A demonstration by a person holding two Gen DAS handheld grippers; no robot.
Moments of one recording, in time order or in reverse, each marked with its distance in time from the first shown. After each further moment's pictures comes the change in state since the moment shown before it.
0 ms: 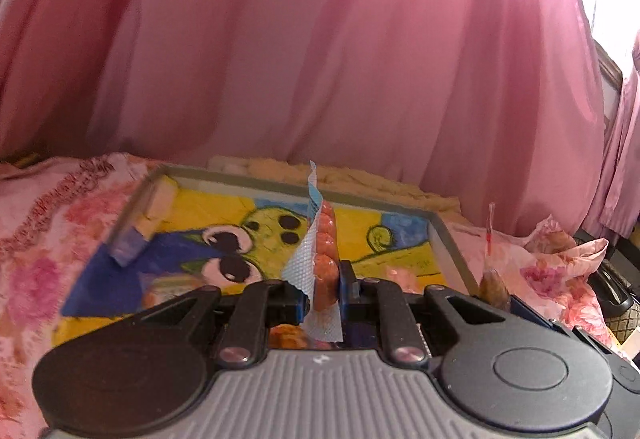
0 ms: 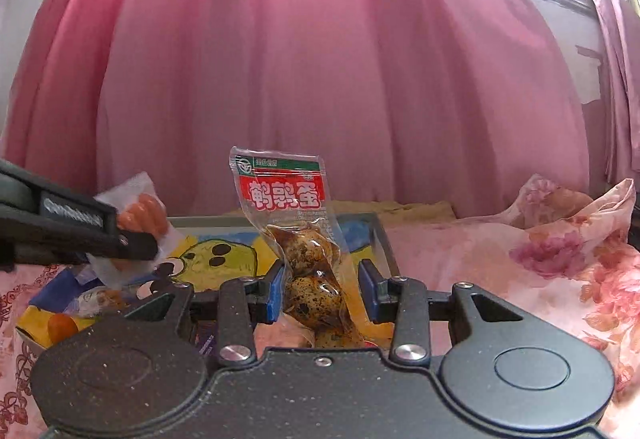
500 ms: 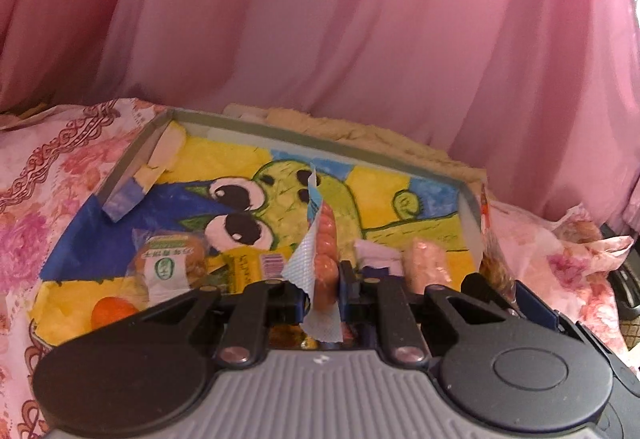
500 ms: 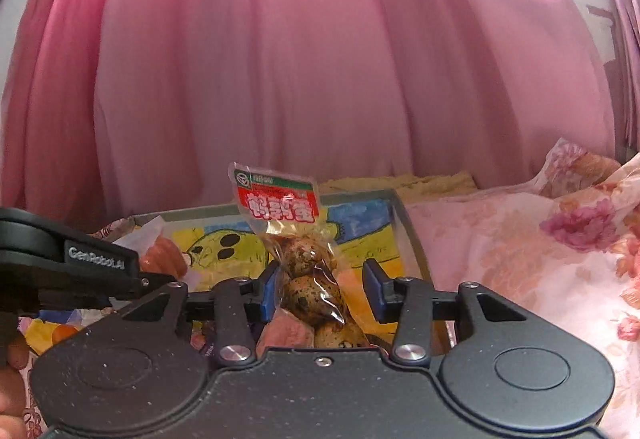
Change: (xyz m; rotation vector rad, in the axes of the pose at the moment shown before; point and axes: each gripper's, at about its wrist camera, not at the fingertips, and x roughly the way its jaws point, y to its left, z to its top) left arm 0.030 0.013 -0.004 -0.075 0.134 0.060; right arm 0.029 0.002 -0.003 0.068 0.076 0.046
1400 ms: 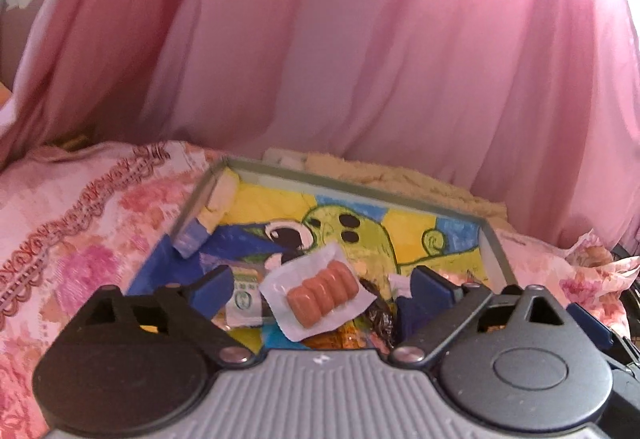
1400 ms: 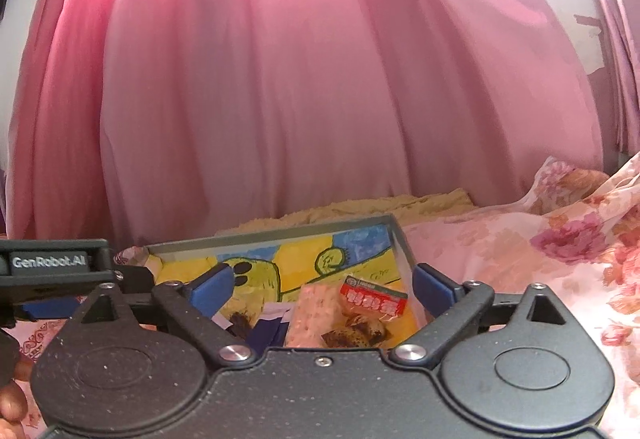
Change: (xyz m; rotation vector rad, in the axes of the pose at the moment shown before) left arm -0.050 0.014 0.009 0.005 -0.134 0.078; right arm -0.032 0.004 0.020 0.037 -0.053 0.001
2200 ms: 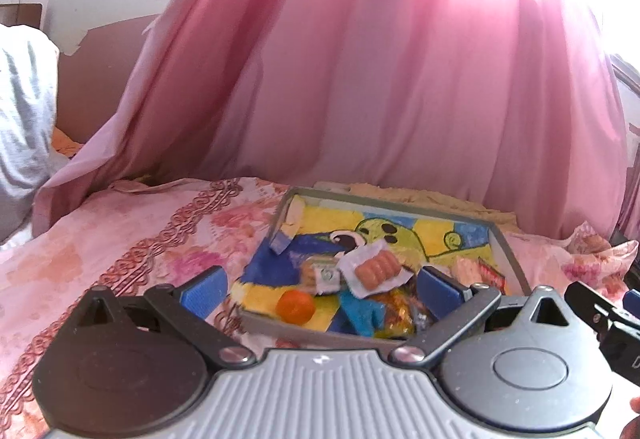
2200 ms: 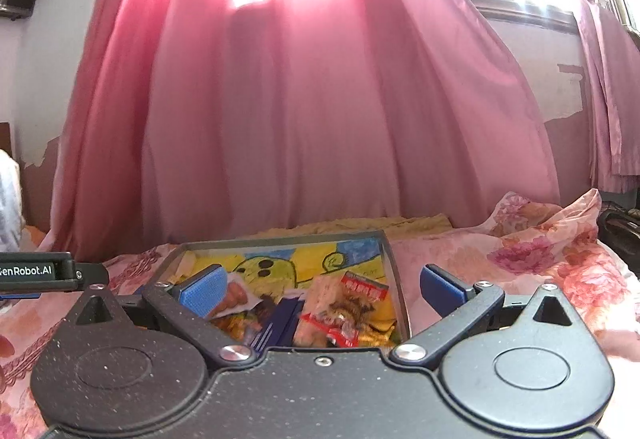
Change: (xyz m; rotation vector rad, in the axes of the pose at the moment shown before) left arm -0.119 0.027 -0.032 0.057 -0.111 0.101; right arm -0.119 0.020 -0.001 -0.066 -0.044 0.003
